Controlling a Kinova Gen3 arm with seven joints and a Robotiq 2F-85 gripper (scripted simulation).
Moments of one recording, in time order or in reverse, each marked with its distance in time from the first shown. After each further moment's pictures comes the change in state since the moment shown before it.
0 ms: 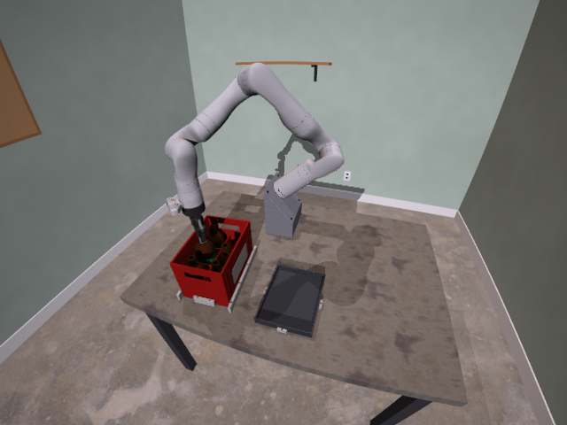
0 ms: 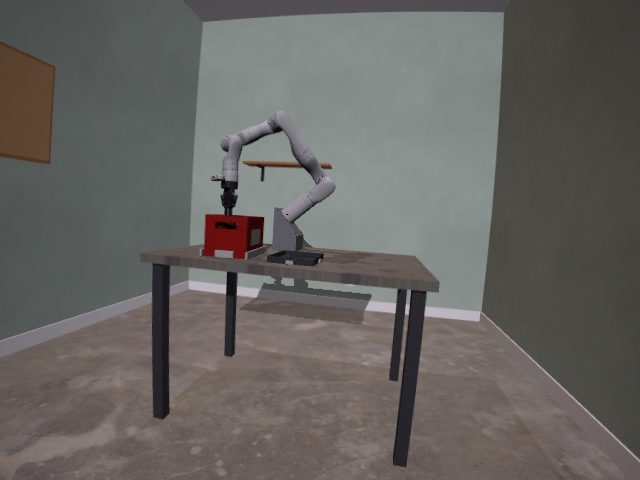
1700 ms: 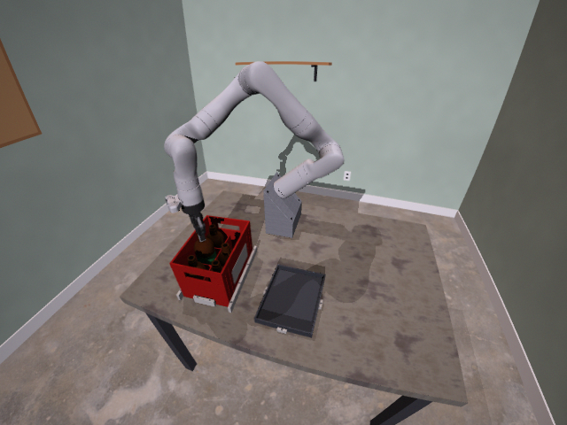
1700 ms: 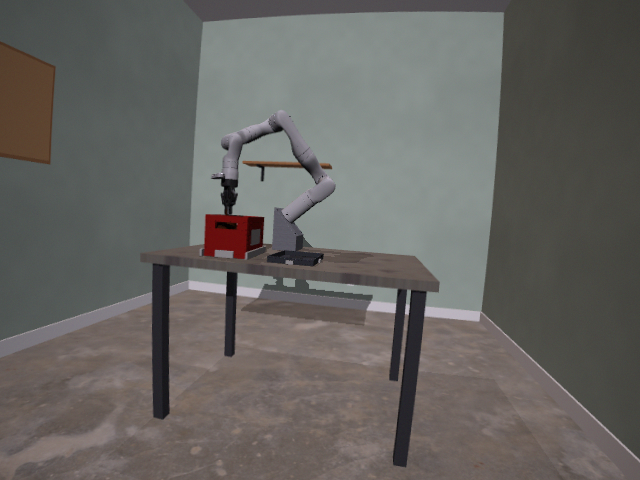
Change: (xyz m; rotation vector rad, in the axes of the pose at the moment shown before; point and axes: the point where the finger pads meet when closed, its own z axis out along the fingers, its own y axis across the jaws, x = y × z) arm 0.000 0.000 -0.009 0.000 0.003 0.000
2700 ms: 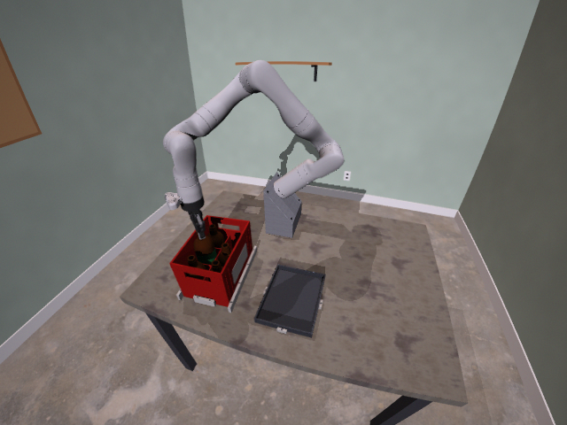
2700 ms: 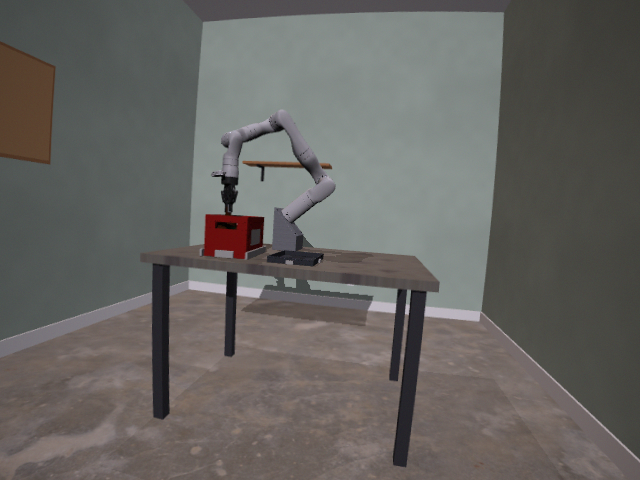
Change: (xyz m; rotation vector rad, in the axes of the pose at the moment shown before) arm -0.001 0.000 -0.010 0.000 -0.003 0.000
